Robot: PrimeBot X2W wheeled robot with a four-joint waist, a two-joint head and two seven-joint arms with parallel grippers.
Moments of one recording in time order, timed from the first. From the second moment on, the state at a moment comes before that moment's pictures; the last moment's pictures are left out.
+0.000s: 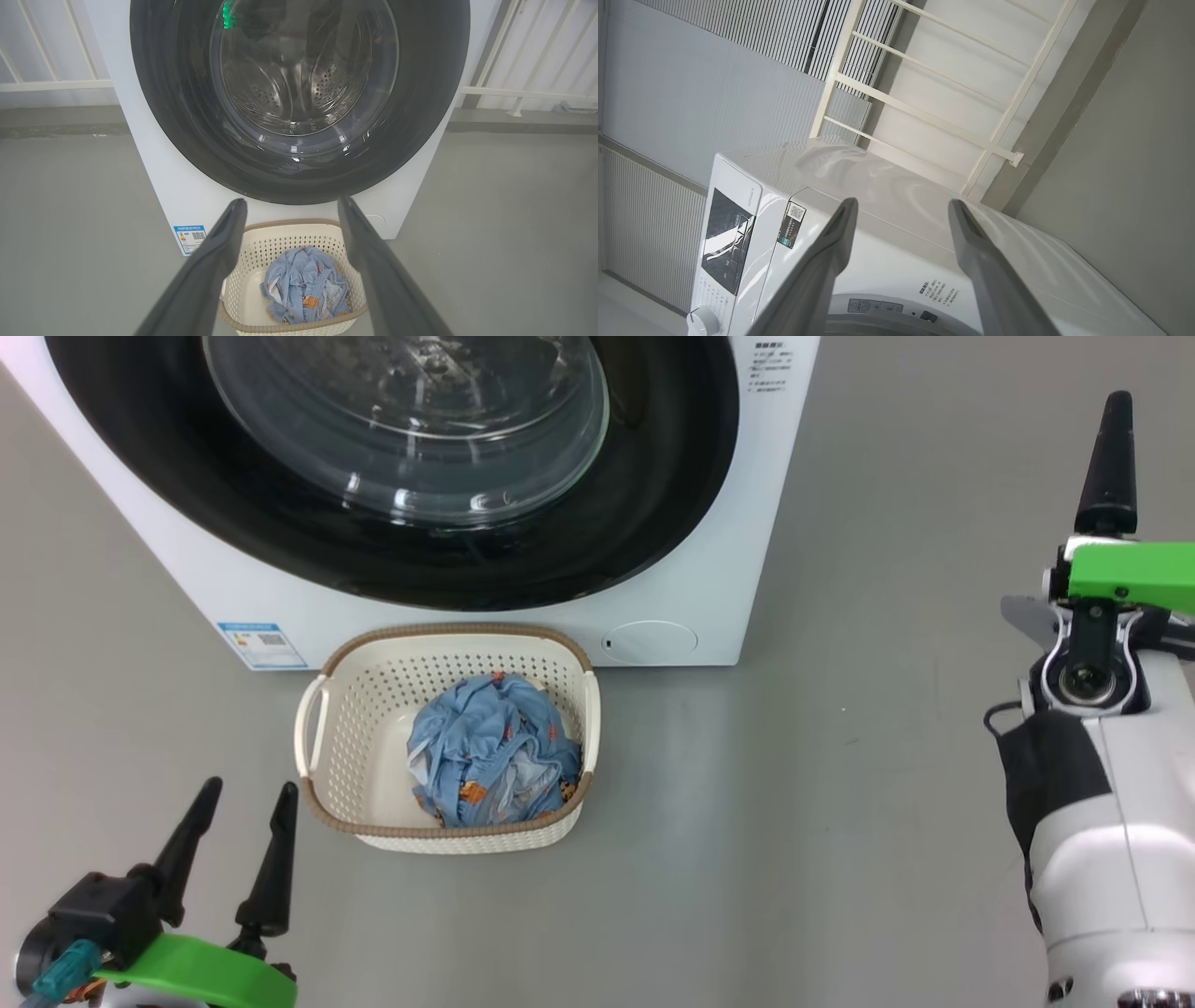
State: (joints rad) left arm -0.11 0.24 -0.10 0.18 -0.36 -0.13 -0.26; right arm -0.80 -0.06 -0.25 0.62 1.07 0.13 -0.25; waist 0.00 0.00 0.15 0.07
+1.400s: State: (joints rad) left arm -0.22 0.25 -0.13 0.18 -0.41 -0.13 -0.26; right arm -1.41 -0.17 -0.33 1.27 1.00 0.13 0.24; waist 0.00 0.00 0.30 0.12
